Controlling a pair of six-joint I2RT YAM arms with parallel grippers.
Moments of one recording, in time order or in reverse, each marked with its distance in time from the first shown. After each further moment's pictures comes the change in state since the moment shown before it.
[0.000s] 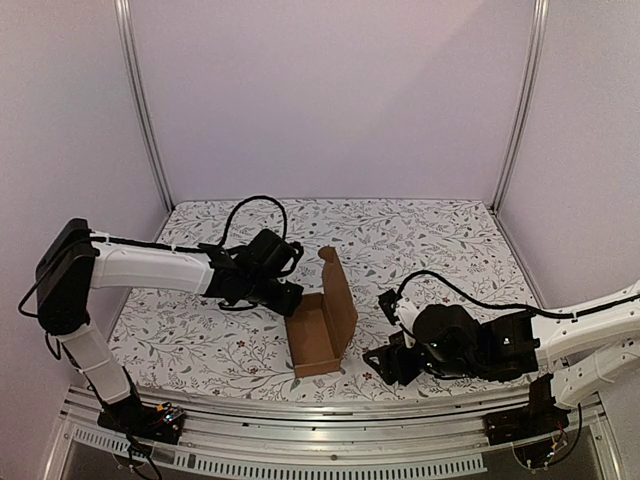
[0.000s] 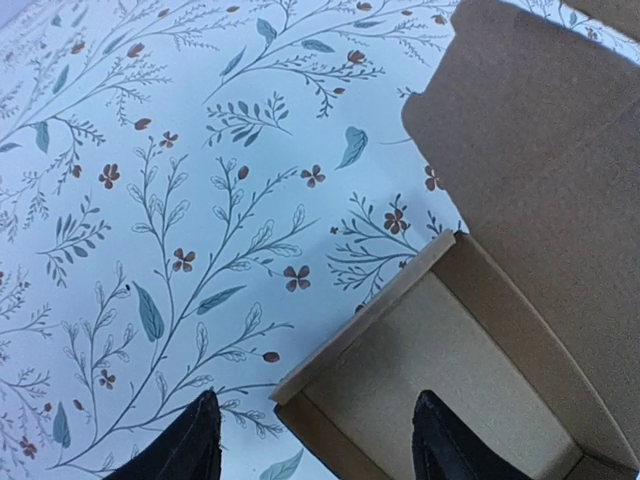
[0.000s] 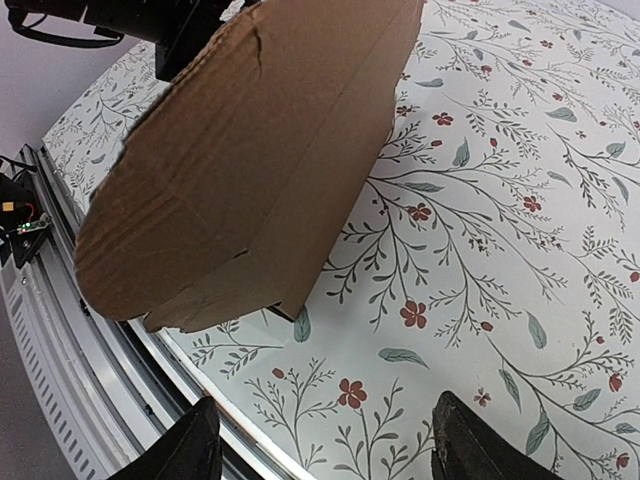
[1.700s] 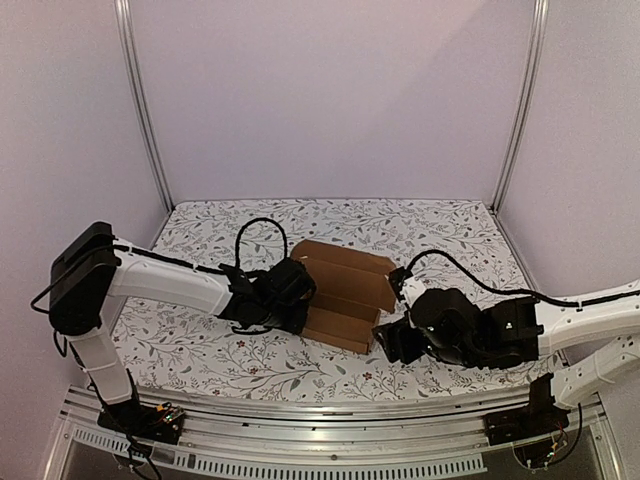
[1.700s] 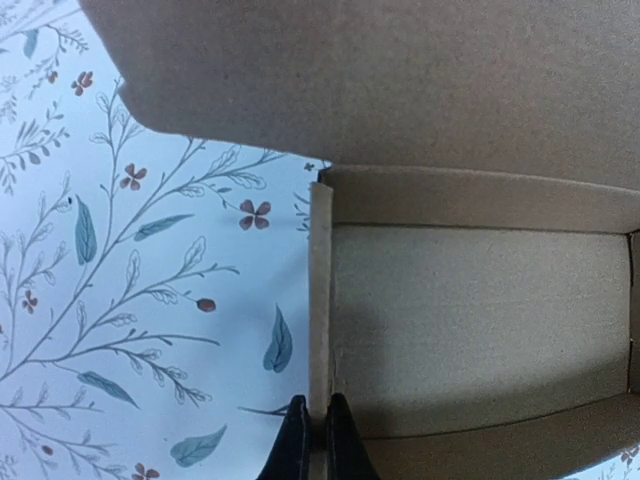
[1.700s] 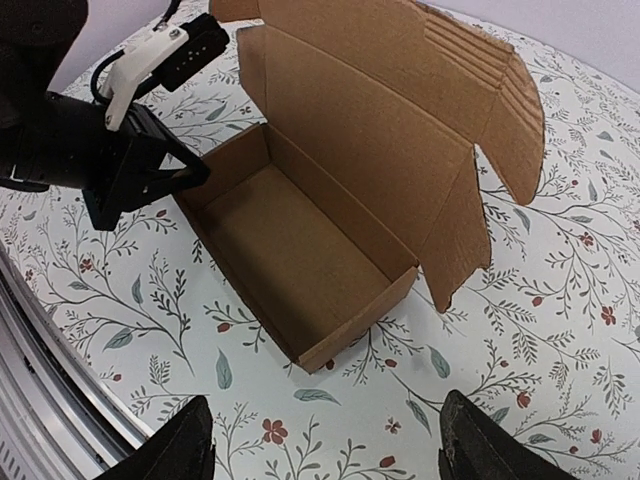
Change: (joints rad) left arm -0.109 0.085 -0.030 0.031 -0.083 -0.251; right arm -0.025 0.000 0.085 -0.128 0.193 -0.010
